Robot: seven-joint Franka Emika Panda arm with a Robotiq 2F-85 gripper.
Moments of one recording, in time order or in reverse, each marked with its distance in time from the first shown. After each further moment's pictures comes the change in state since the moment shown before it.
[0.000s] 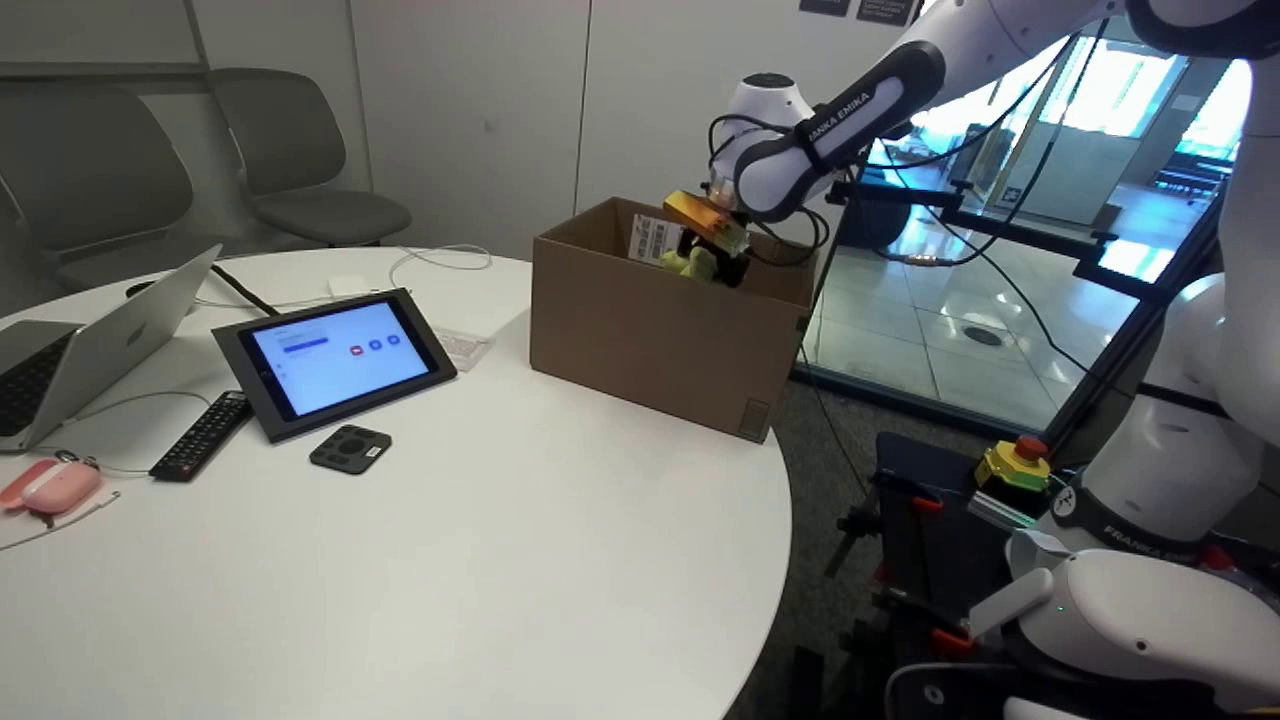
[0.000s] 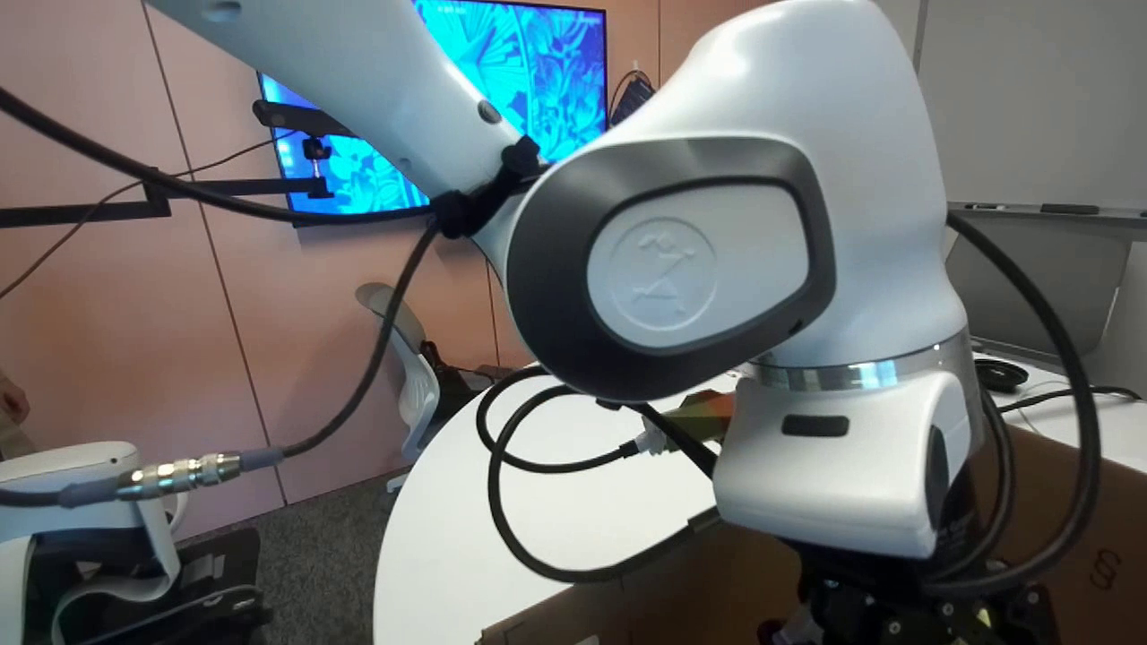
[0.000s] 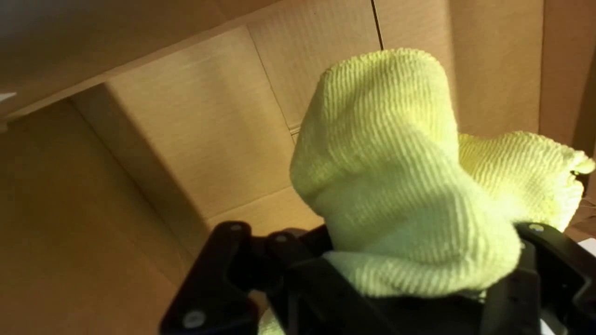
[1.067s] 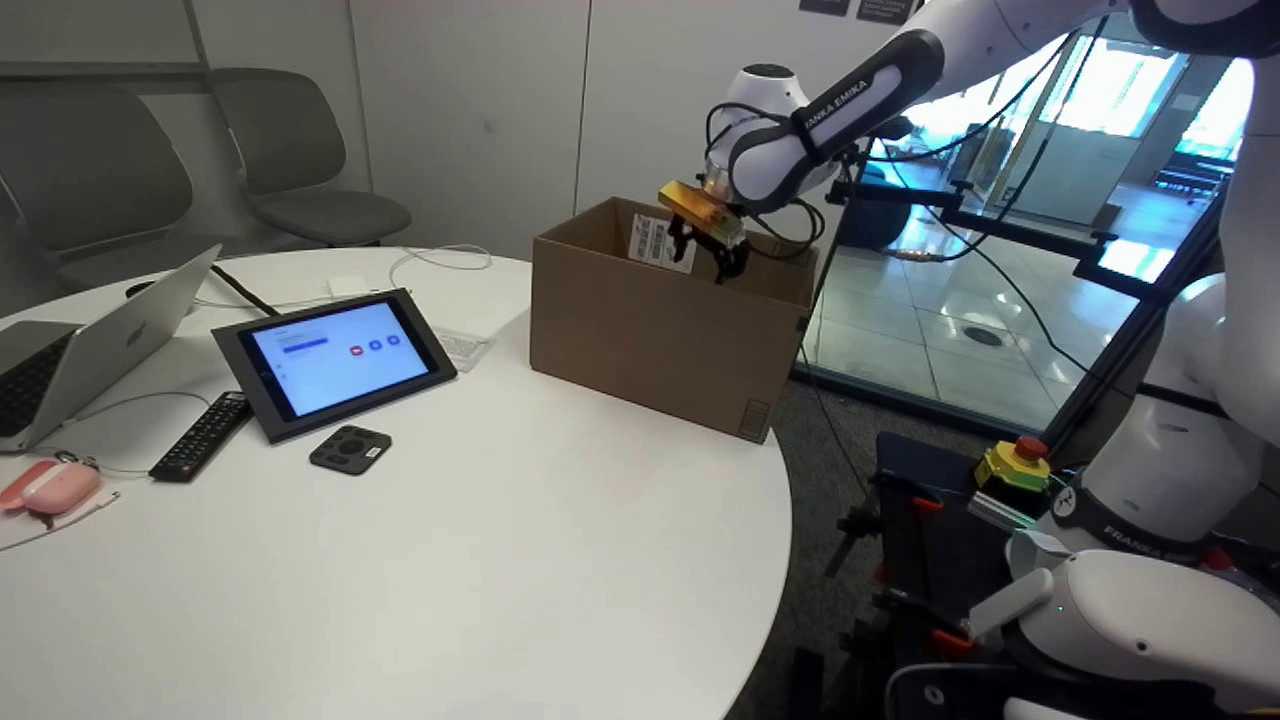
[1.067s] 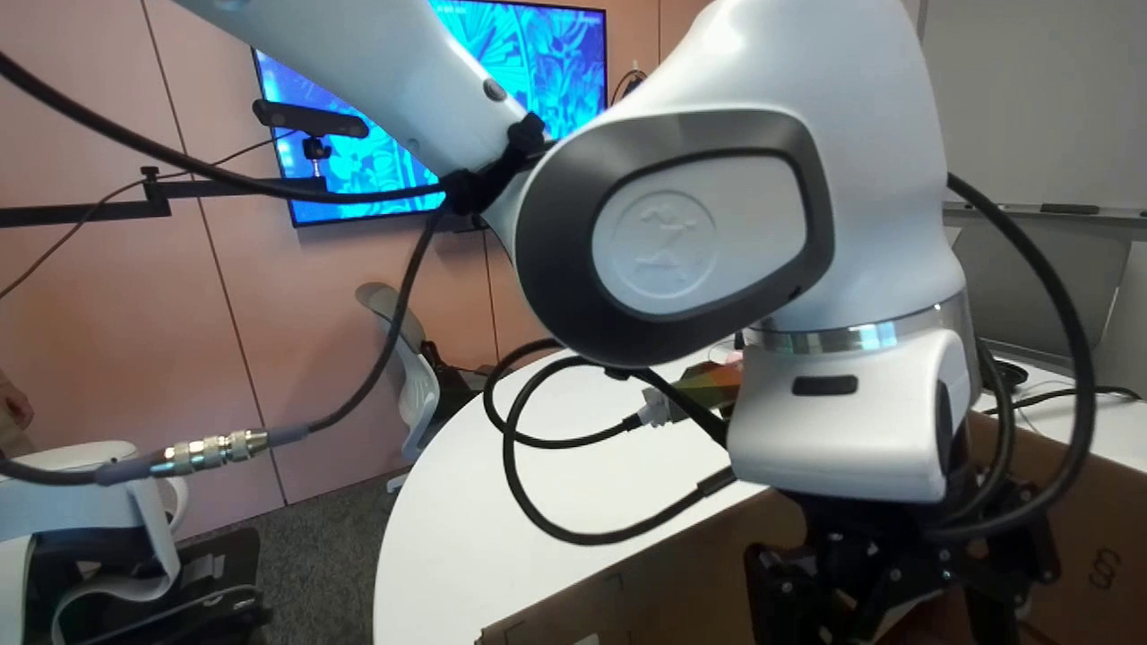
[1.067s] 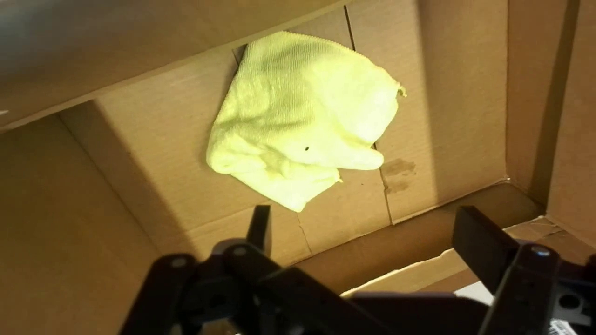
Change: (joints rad) arm -0.001 -0.014 0.022 0.016 0.045 0.002 -0.065
